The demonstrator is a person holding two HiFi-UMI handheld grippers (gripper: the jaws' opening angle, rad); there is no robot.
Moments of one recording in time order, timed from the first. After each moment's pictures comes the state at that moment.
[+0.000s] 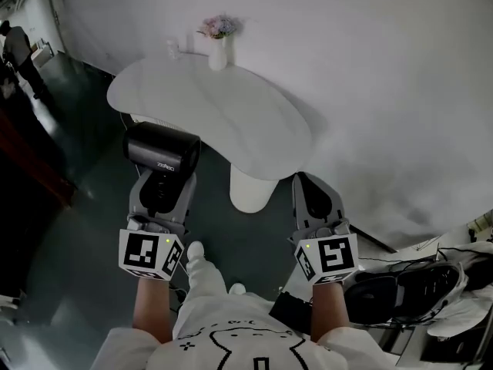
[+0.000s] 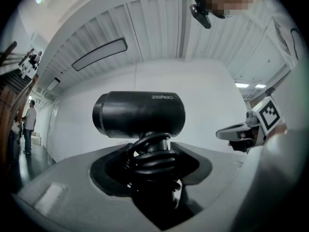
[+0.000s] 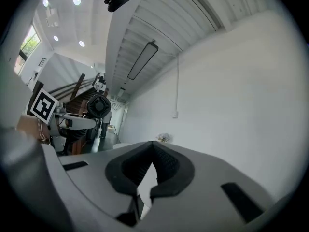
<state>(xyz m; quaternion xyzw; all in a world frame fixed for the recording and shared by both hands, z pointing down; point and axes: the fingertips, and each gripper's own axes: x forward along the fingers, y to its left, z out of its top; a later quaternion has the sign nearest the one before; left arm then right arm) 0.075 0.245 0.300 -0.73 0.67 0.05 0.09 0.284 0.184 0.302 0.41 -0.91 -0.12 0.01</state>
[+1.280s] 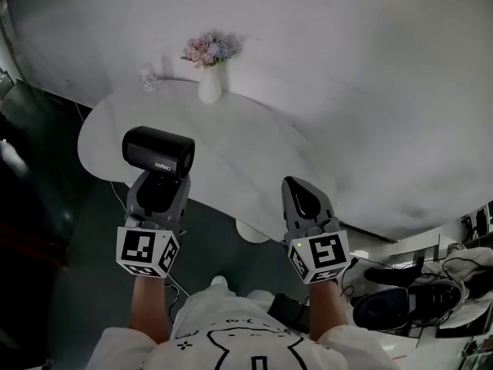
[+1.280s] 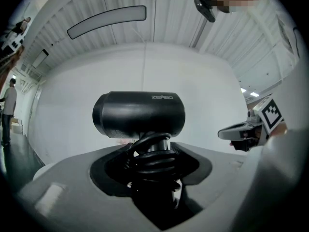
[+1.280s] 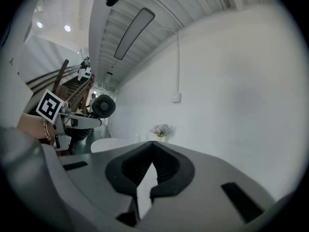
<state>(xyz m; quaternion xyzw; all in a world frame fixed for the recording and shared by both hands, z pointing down) -0.133 -0.056 0.306 -0.78 0.62 0.01 0.02 0.081 -0.078 0.308 0.46 -0.88 -0.05 0.07</state>
